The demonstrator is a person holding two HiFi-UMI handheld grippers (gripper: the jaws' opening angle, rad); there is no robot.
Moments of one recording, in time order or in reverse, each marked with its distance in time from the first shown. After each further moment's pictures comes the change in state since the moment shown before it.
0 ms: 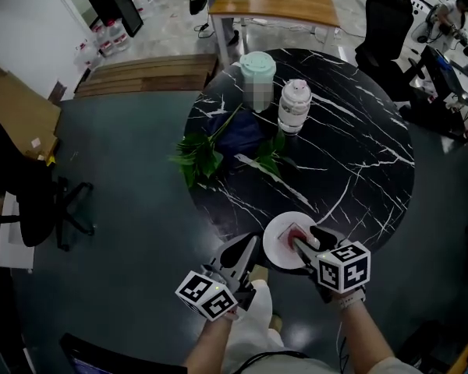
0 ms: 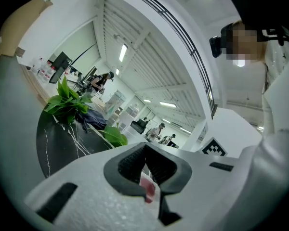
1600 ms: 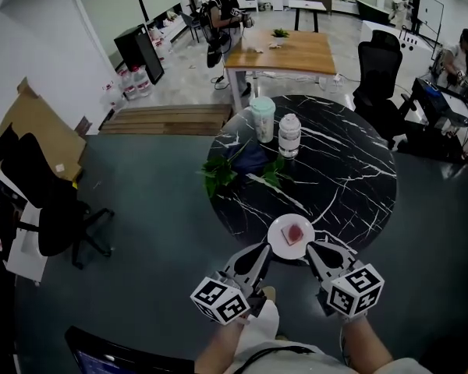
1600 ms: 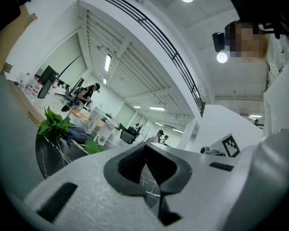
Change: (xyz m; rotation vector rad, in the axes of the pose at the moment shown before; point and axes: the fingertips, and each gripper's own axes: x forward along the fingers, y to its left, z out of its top) left arm -0.058 -0.119 0.024 0.143 -0.076 -0.092; right arm -0.155 0.096 0.030 -0.139 -0.457 0.087
